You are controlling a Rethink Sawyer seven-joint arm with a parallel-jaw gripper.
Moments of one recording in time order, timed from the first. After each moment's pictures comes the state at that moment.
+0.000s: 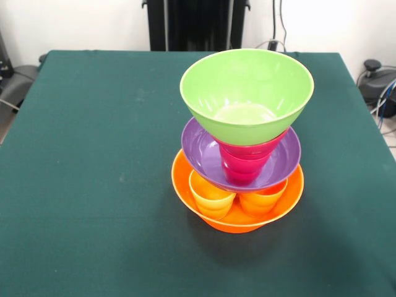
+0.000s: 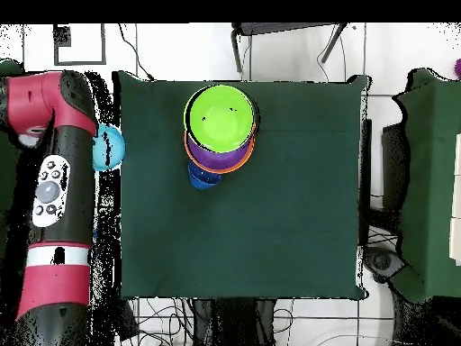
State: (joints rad) arm 0.41 0.05 -0.79 0.47 0.75 1.37 2.25
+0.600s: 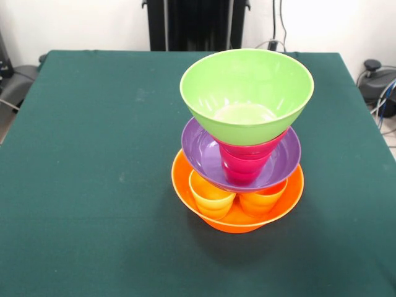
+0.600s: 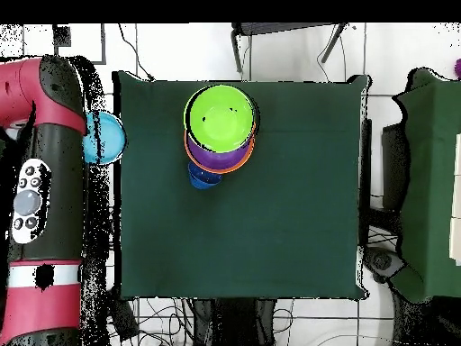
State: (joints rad) arm 0.41 -0.05 -0.79 0.50 0.66 1.37 2.25
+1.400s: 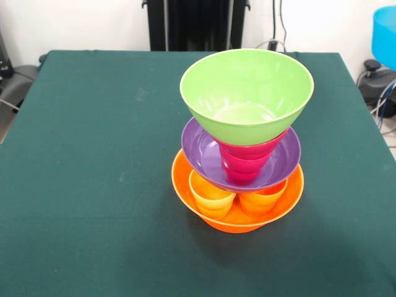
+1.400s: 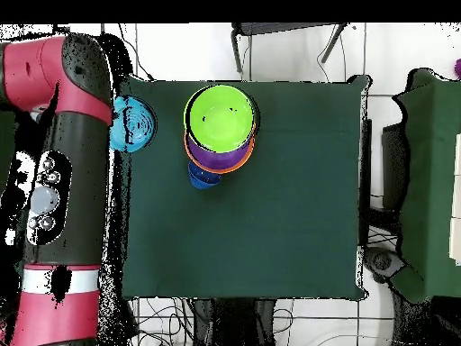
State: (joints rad) arm 0.34 -0.12 -0.79 0.52 0.55 1.37 2.25
